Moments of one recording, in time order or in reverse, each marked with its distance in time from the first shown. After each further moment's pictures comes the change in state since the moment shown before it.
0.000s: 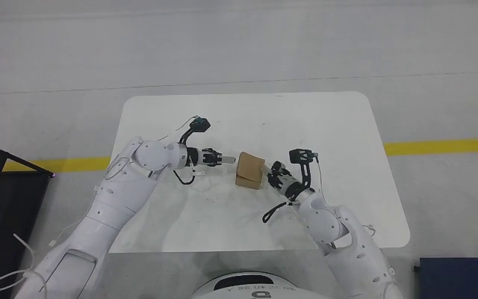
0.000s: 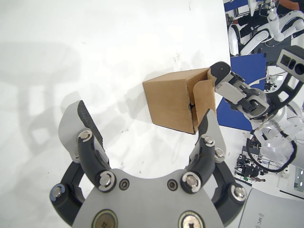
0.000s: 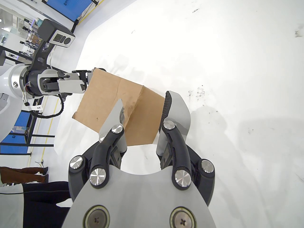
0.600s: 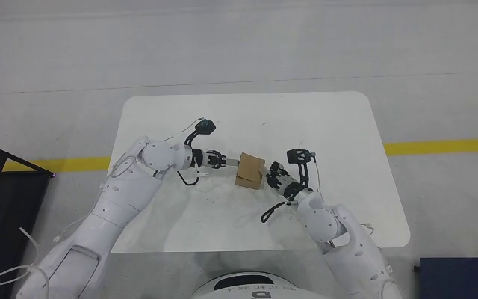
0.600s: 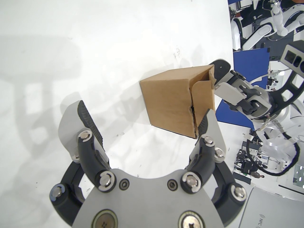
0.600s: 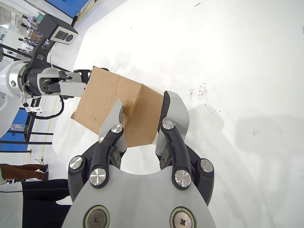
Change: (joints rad) left arm -0.029 -0.015 0.050 0.031 -0.001 0.003 -0.002; right arm 0.012 0.000 -0.013 0.016 -0.013 0.009 0.007
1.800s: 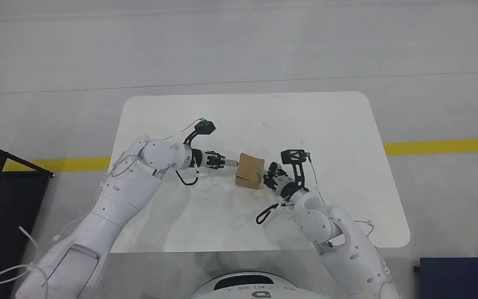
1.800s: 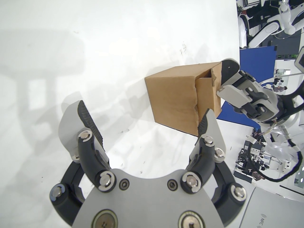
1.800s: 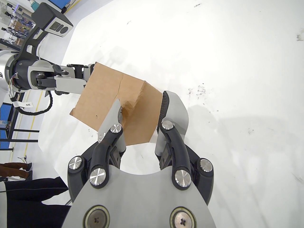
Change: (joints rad) left arm -0.008 0.004 0.002 -0.002 0.015 0.018 -0.022; right arm 0.012 0.001 -0.039 -0.033 -0.101 0.065 0.028
